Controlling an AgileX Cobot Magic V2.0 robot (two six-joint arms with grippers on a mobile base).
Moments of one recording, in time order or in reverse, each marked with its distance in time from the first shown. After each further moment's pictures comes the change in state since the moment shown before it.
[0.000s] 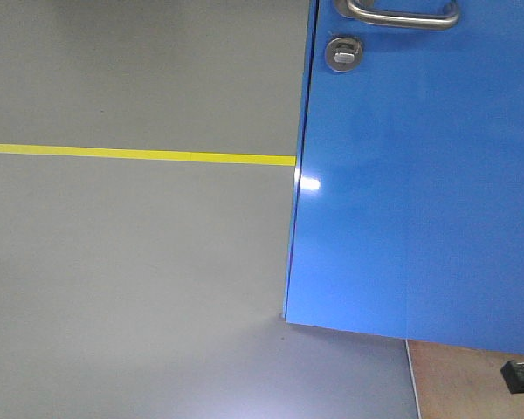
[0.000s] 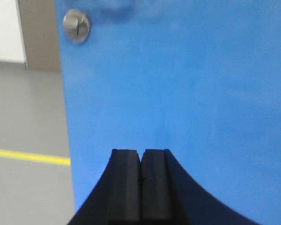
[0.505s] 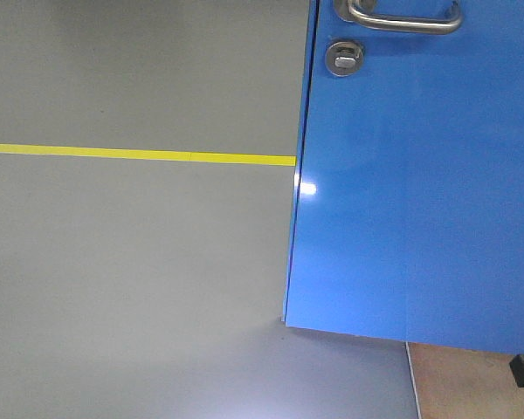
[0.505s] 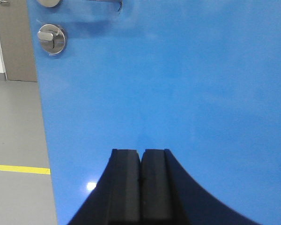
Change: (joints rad) left arm 0.000 0.000 0.000 0.000 0.000 0.000; right arm -0.056 -0.013 0.000 -0.001 0.003 0.000
